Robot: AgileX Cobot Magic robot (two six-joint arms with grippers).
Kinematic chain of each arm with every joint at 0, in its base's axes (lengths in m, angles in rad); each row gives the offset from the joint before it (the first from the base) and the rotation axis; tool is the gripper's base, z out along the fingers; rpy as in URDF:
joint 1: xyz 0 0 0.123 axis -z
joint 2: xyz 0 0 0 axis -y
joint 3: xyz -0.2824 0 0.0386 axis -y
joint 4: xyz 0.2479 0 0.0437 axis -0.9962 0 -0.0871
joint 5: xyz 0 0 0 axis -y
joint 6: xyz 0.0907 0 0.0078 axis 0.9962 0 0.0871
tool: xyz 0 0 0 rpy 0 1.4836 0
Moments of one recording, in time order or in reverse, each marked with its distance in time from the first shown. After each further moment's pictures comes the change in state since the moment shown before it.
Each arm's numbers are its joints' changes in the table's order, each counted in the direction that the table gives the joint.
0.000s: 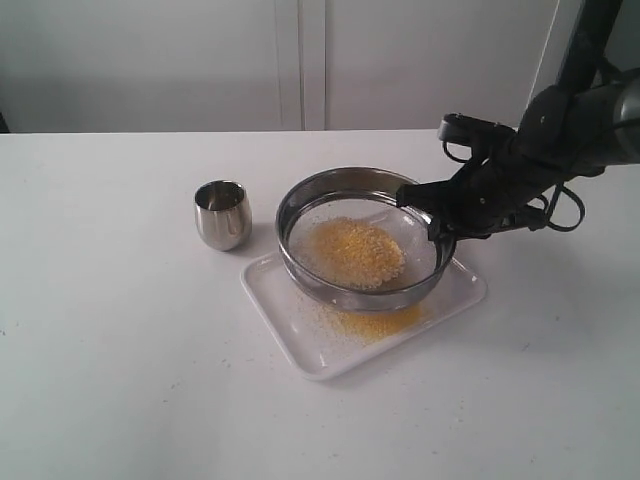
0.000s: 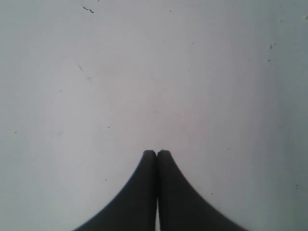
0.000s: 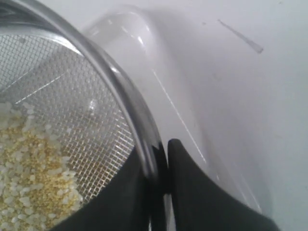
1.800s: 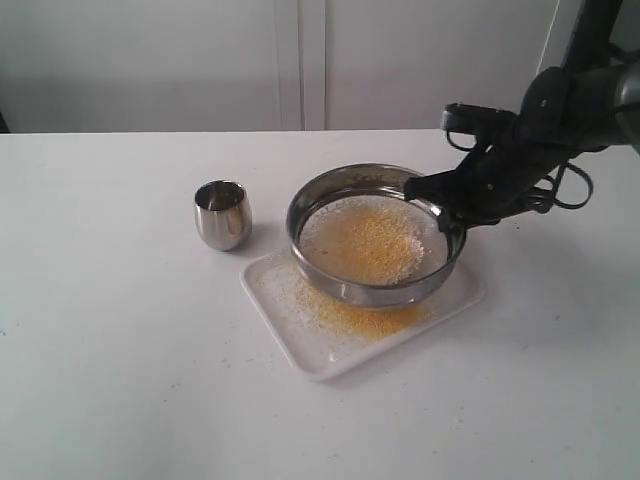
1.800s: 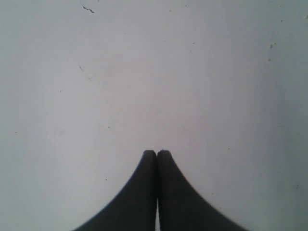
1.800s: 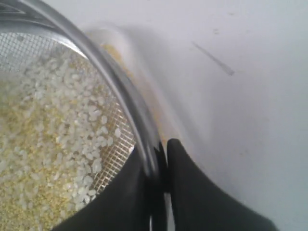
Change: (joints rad) left arm 0.000 0.000 0.000 -0.004 0.000 0.000; right arm 0.009 -0.025 0.092 0.136 -0.087 0.024
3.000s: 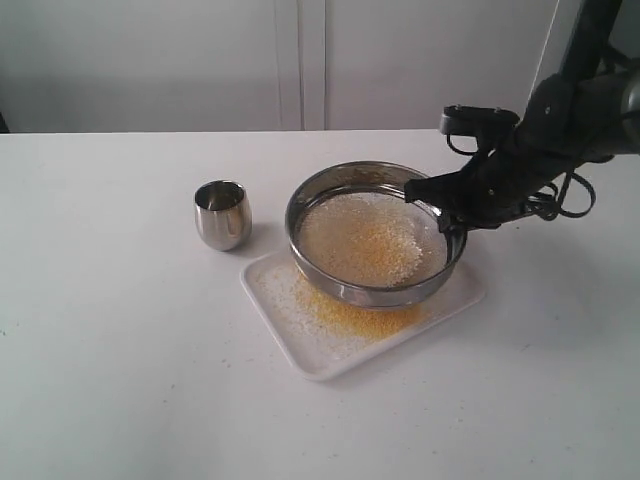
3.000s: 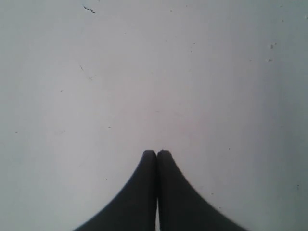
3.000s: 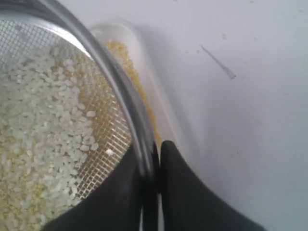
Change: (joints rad) left arm 0.000 0.000 0.000 0.000 0.000 0.000; right arm 0.016 0.033 -0.078 -0.048 0.085 -0.001
